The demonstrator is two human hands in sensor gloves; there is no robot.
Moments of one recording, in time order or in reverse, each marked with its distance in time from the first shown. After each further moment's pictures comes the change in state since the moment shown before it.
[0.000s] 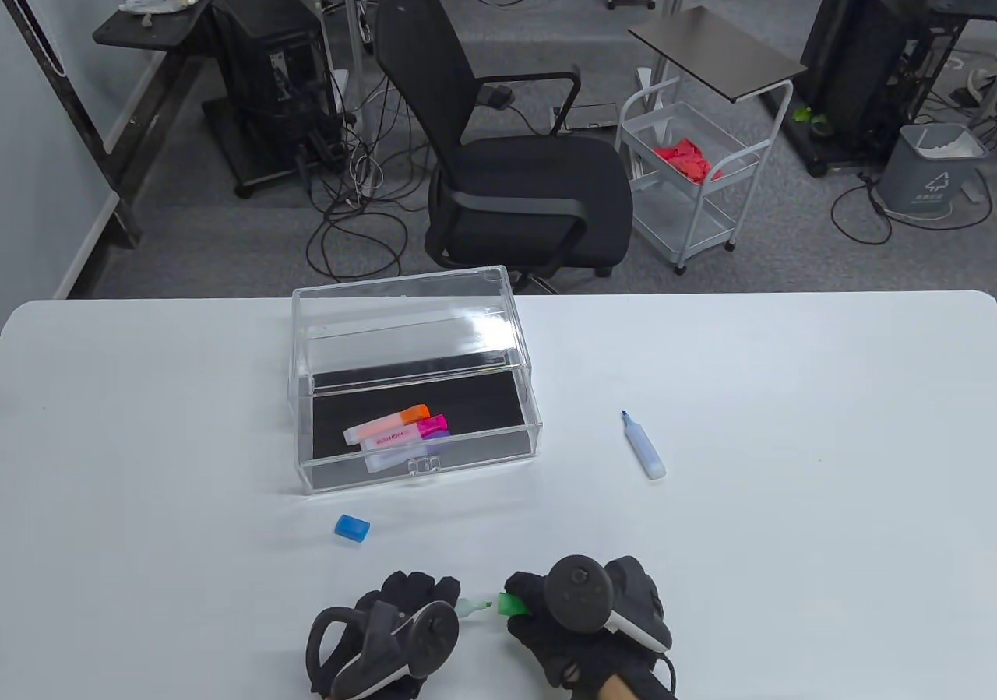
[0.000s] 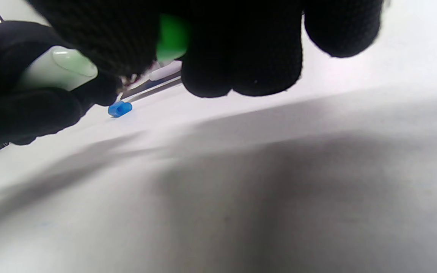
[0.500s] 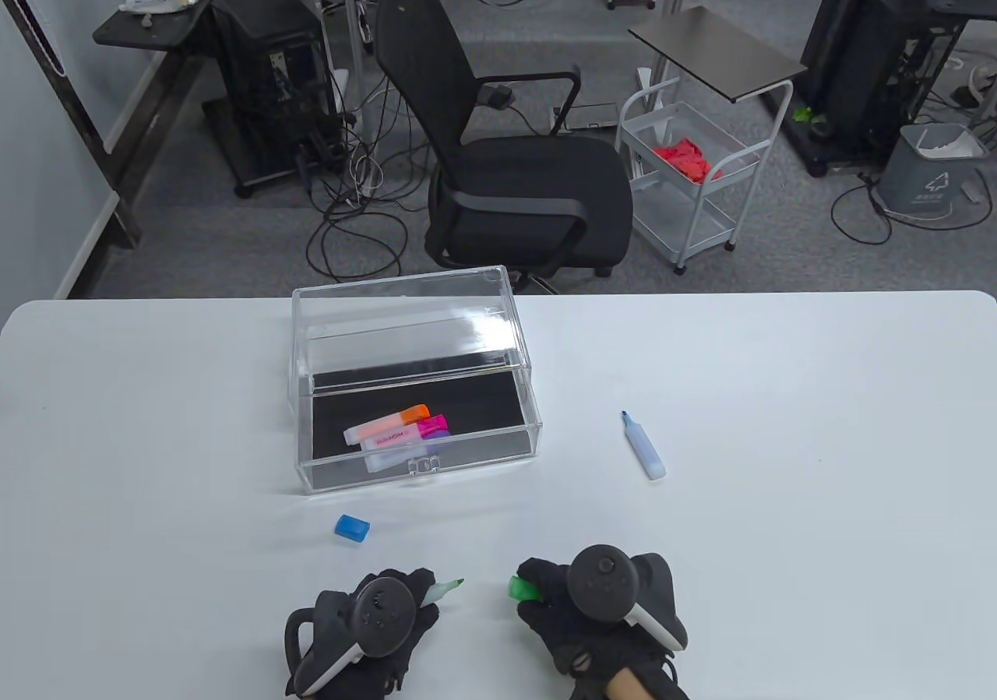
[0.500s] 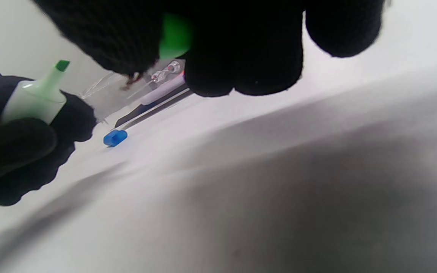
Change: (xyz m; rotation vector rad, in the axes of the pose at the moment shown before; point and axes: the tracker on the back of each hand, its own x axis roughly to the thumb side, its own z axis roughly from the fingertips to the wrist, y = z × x) left_hand -0.034 0.000 0.003 -0.014 0.095 0.240; right_hand -0.012 -0.006 0.002 -0.059 0.047 -0.116
